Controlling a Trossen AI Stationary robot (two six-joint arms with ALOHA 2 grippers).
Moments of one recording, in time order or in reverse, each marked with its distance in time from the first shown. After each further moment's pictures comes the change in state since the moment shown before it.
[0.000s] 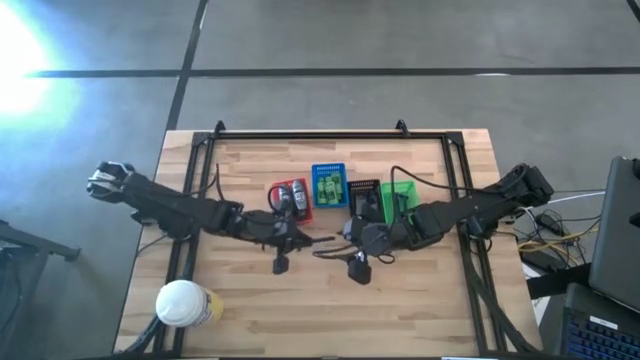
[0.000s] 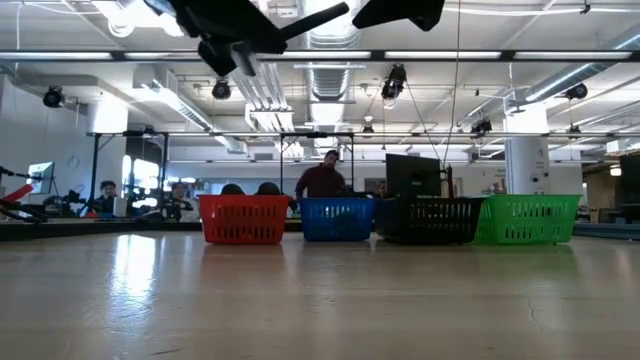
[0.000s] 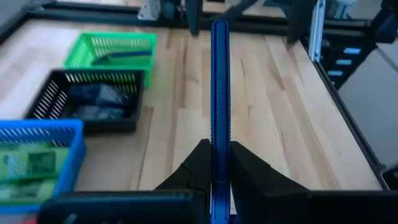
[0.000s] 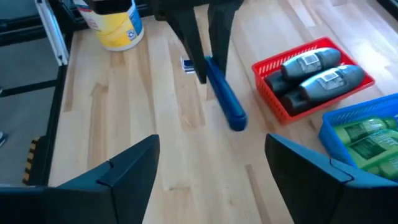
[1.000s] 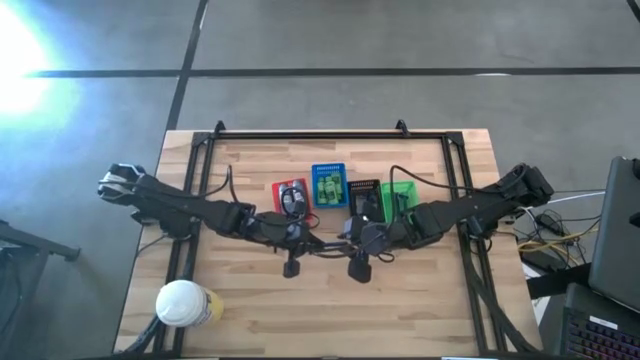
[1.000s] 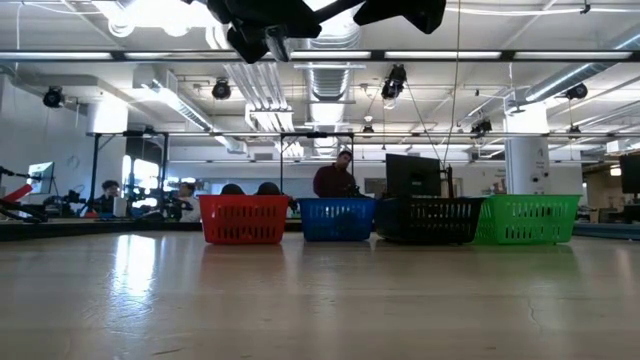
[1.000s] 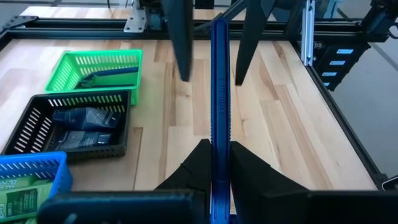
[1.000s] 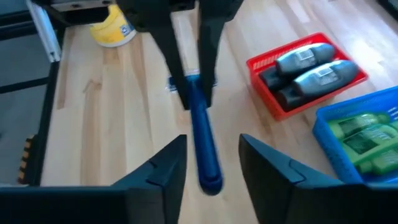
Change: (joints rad) left arm 0.010 0.115 0.128 0.000 0.030 0.060; right arm -0.003 0.000 -0.001 -0.020 0.002 0.003
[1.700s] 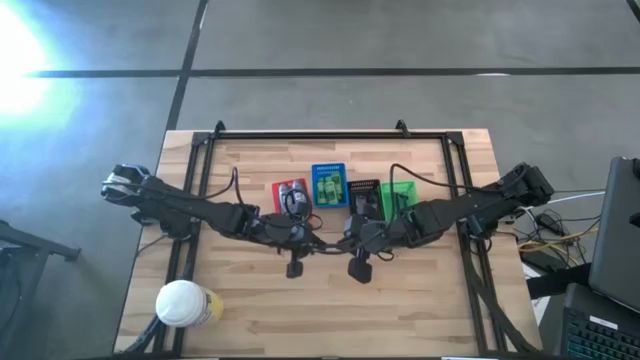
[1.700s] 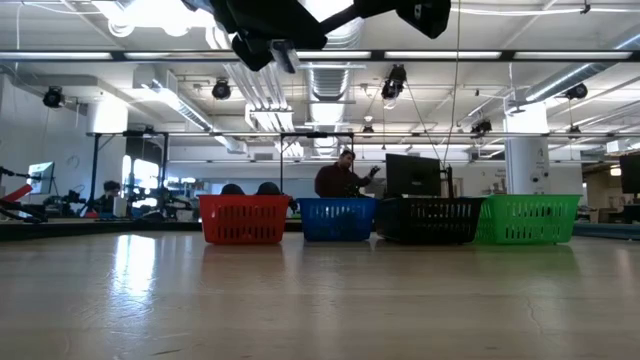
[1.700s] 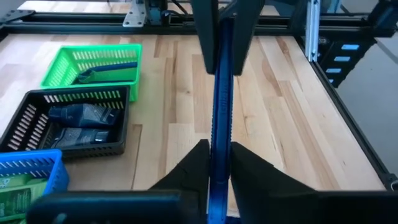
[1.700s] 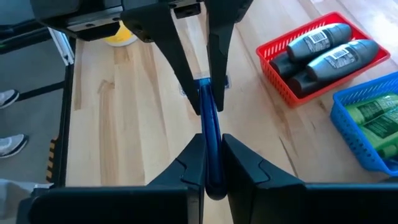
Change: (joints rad) left arm 0.001 0.031 -0.002 0.027 0.001 0.001; right arm -0.019 -0.001 0.000 -0.018 -0.059 0.082
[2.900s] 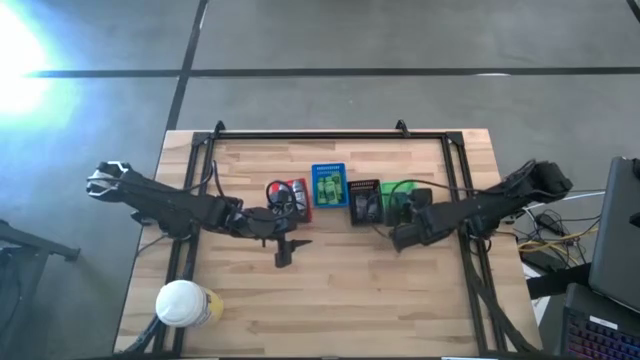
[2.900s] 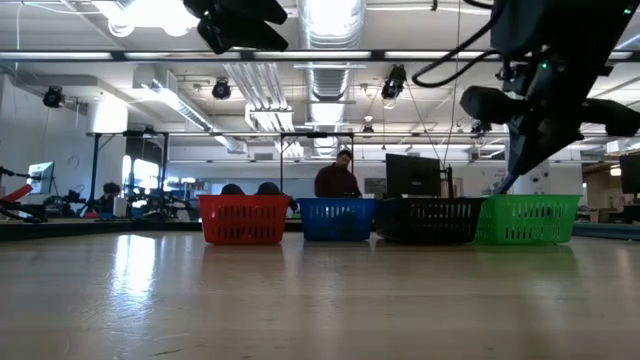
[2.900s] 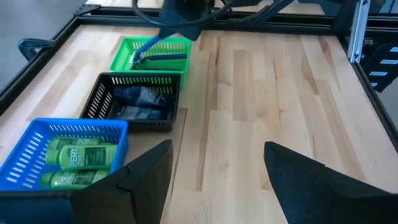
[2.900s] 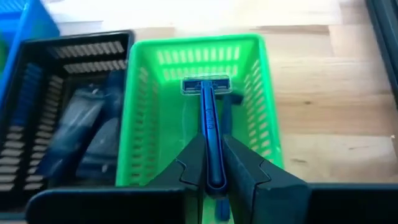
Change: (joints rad) left arm -0.013 -0.150 0.001 -0.216 -0.163 -0.060; right arm -0.042 -0.171 -0.515 -0.530 0.430 1.339
